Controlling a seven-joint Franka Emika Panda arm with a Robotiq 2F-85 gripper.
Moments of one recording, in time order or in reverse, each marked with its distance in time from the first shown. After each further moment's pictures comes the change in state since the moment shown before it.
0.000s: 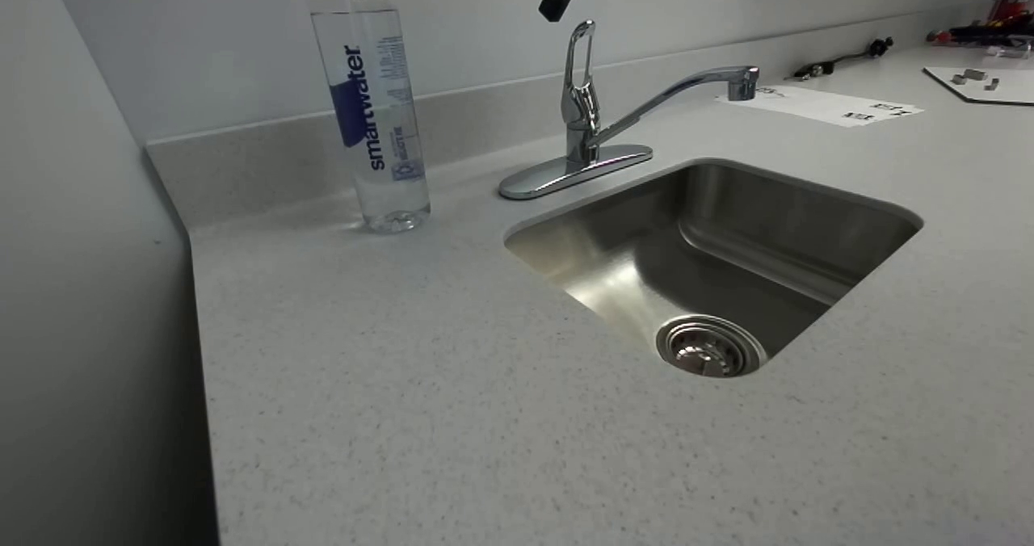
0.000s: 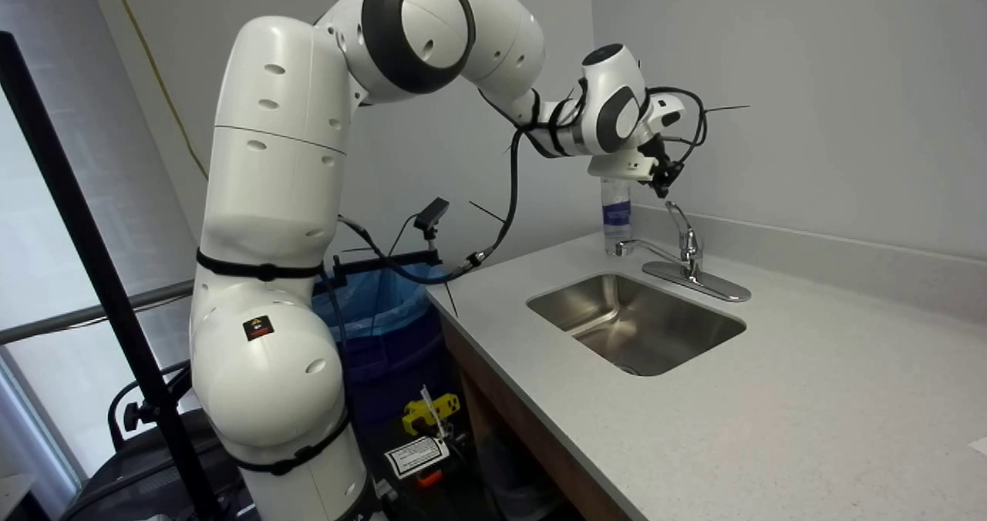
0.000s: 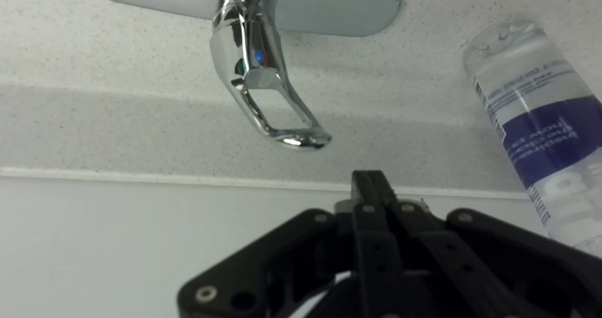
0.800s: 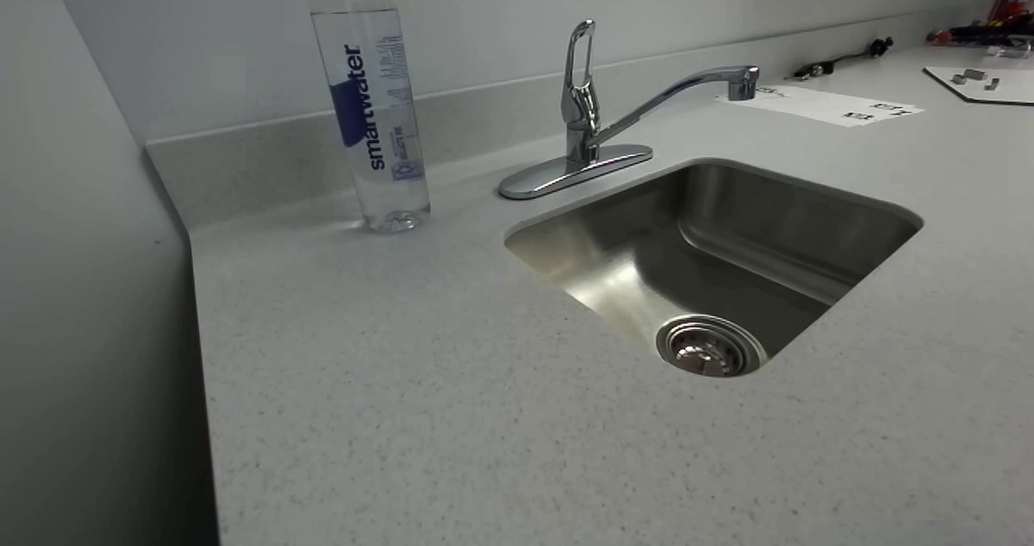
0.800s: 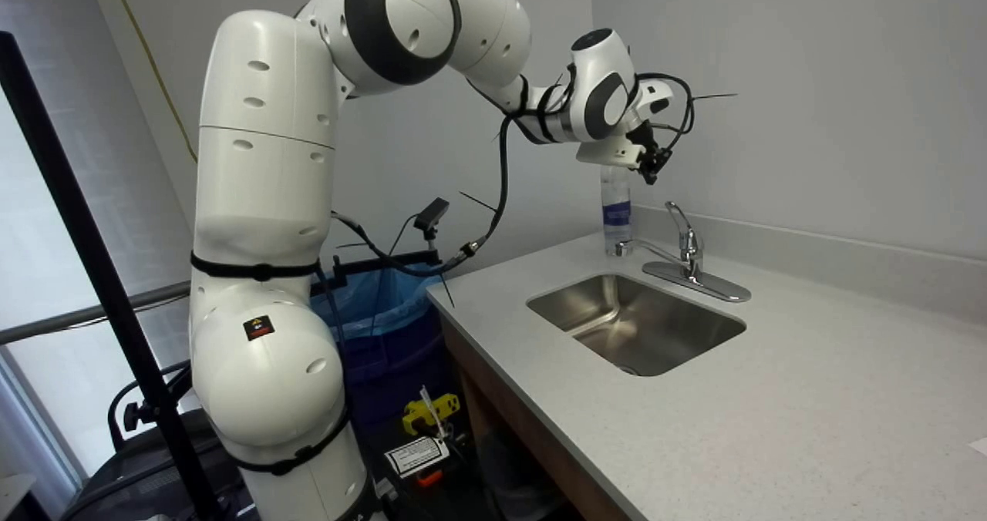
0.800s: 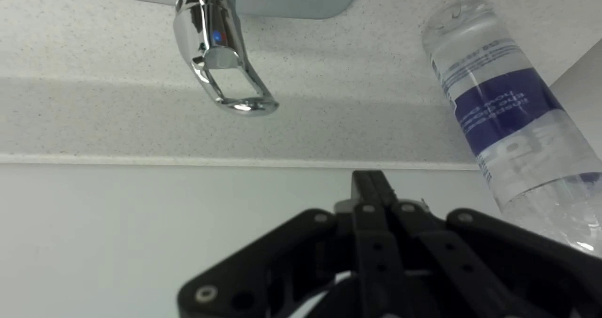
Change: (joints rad) arm 0.003 -0.058 0.024 -0.020 0.036 -0.017 0.012
